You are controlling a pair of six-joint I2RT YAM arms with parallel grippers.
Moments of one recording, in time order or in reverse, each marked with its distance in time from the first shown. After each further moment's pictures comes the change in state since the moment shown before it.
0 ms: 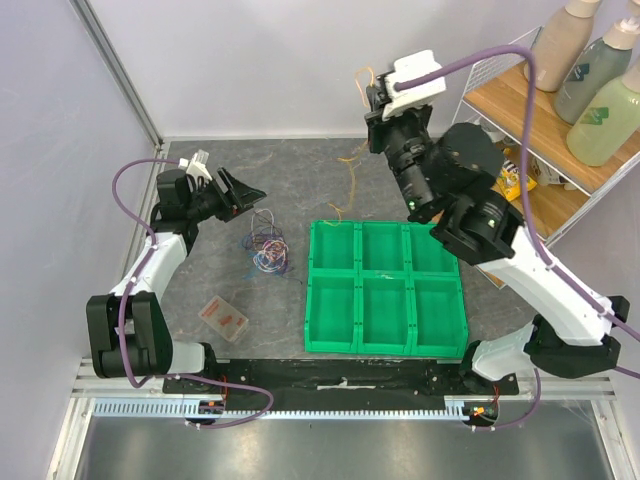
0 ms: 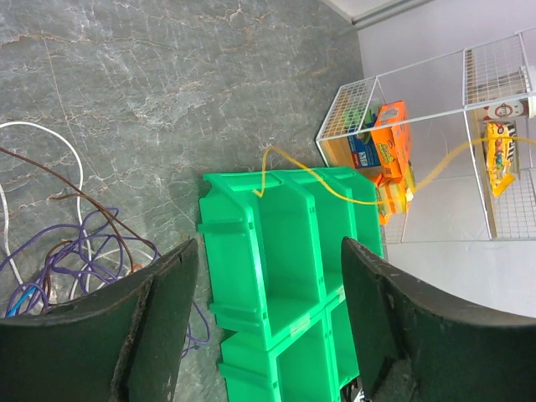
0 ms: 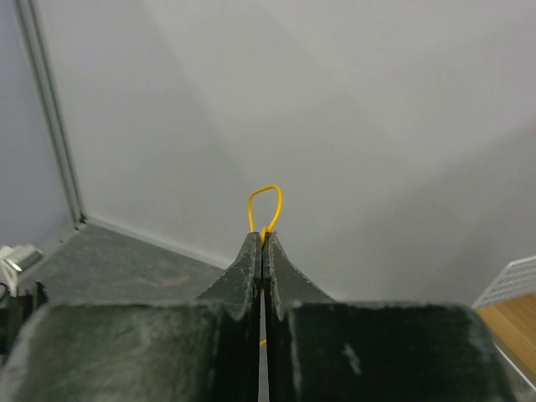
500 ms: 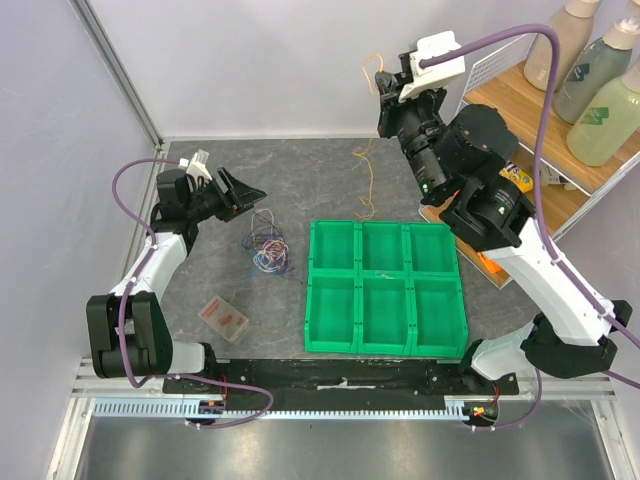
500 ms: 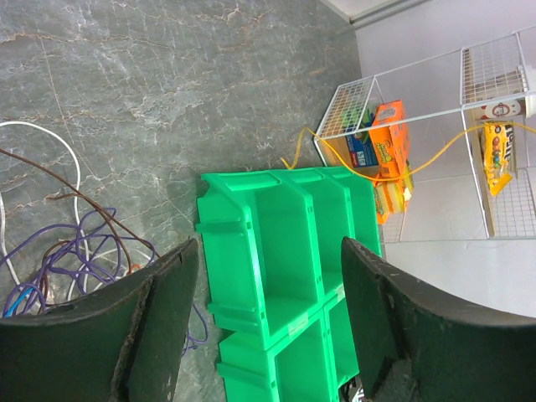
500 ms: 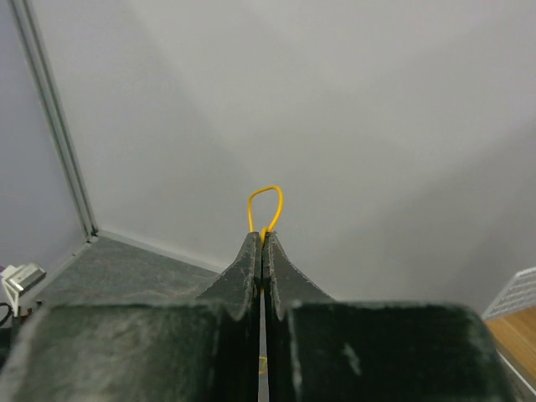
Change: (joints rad) left arm 0.000 0.000 0.000 0.002 0.003 -0.003; right arm -0.140 0.013 -0.007 -0.054 -0.093 0.107
